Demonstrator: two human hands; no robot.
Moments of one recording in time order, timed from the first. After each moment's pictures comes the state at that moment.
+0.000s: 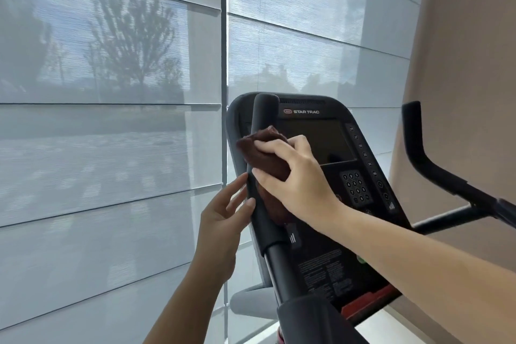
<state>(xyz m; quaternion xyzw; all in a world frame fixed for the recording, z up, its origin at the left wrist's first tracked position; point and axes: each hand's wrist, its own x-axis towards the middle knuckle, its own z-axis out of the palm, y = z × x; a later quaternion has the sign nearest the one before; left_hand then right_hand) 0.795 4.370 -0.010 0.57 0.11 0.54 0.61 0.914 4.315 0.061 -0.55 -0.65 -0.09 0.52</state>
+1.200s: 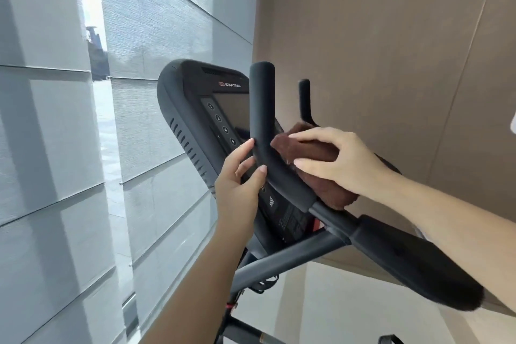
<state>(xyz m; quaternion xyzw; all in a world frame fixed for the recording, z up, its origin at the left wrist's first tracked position) 0.791 4.421 -0.013 0.55 -0.08 0.41 0.72 0.834 4.270 0.064 -0.80 -0.42 -0.17 0.39</state>
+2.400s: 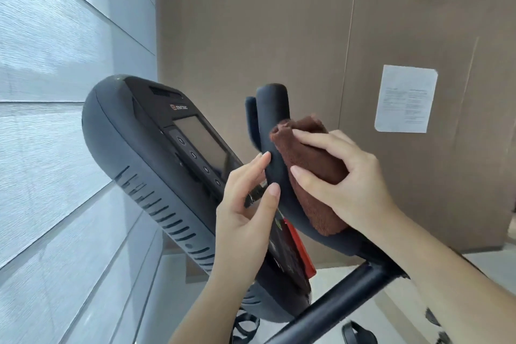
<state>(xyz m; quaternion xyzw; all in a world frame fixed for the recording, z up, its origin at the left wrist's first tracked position) 0.837 4.483 0.001 0.55 -0.33 0.29 0.71 0.817 4.345 0.064 -0.77 -0.28 -0.41 0.40</state>
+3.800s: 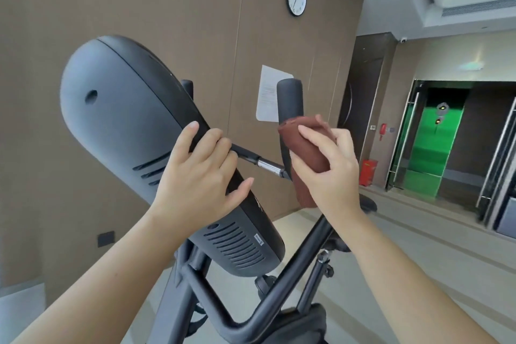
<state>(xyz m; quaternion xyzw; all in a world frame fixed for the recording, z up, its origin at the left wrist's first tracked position) 0.902 4.613 0.024 0.67 -0.38 0.64 0.04 0.791 4.440 0.034 -0.76 0.00 -0.64 0.13</state>
